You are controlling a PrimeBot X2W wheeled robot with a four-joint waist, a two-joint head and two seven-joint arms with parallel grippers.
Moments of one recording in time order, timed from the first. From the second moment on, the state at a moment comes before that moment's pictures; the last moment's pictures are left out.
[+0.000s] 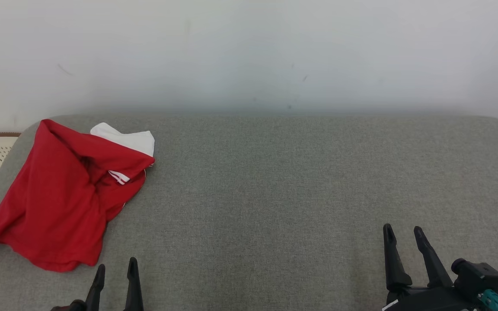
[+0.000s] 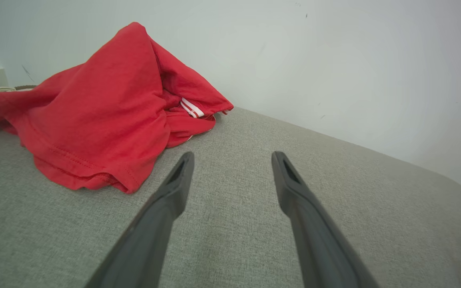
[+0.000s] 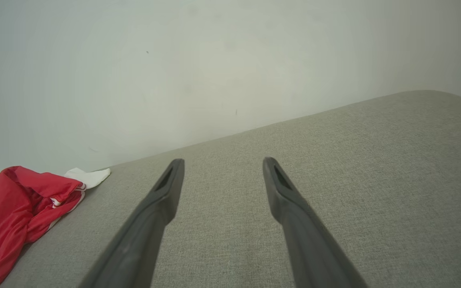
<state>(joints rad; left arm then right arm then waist) -0.03 0.08 -0.10 0.06 -0.36 0.13 -0.20 0.01 -0.04 0.12 0.00 0.28 0.13 -0.10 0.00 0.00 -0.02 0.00</state>
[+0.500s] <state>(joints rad) -0.03 0.08 -0.11 0.04 -0.26 0.15 -0.23 0.01 -0.05 0.12 -0.04 0.16 0.13 -0.11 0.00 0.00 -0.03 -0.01</state>
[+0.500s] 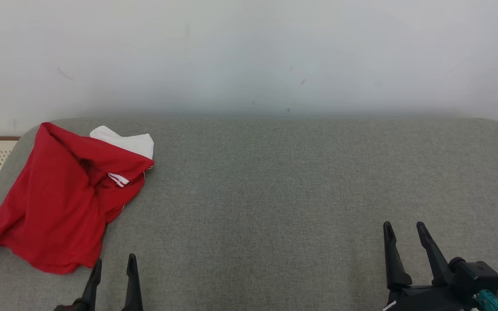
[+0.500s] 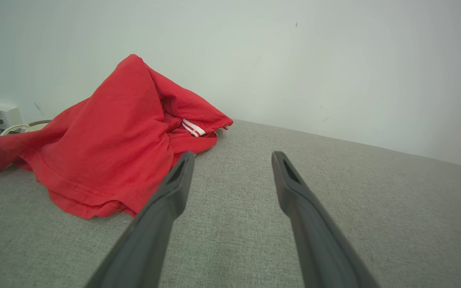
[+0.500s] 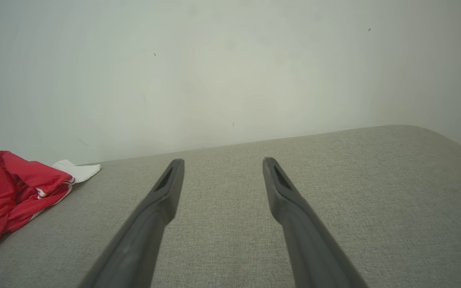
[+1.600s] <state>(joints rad) -0.02 0.12 -0.08 -0.06 -0.16 0.06 -0.26 0.05 -0.05 0.08 -0.09 0.02 0.13 -0.16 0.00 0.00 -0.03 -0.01</state>
